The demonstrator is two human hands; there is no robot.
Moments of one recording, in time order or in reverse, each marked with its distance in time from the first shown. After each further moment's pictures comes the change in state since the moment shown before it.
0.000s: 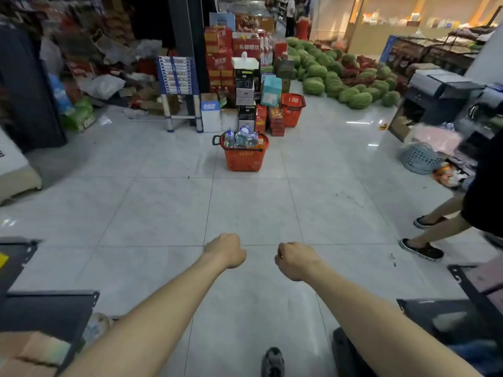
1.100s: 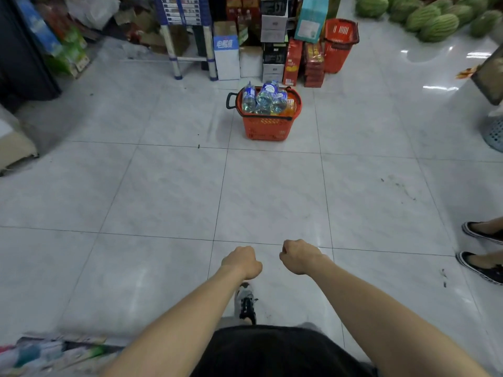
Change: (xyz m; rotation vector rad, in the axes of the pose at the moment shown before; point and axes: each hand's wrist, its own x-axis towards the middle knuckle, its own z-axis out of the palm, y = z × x) left_hand 0.379 -0.014 -0.021 -0.114 -0.358 -0.202; right_hand 0.414 0.017 -0.065 0.067 -0.366 0.006
